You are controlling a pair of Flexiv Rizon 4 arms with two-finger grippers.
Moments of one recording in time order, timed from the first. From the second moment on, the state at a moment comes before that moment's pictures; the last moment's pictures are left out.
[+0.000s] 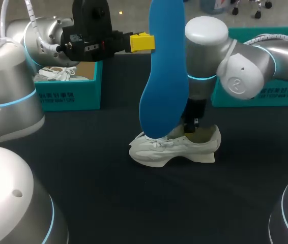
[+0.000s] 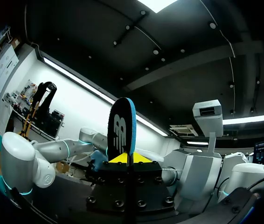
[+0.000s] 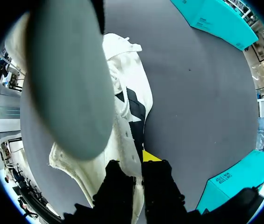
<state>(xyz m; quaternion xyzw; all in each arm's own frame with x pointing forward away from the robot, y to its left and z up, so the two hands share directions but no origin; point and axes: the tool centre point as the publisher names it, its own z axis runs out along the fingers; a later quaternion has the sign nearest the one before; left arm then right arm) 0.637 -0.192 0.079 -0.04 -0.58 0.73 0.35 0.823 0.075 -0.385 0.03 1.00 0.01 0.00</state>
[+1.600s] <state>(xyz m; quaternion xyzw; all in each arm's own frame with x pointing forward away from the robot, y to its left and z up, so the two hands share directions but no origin) 0.637 -0.192 0.079 -0.04 -0.58 0.73 0.35 0.796 0.099 -0.309 0.63 0.77 0.10 -0.06</state>
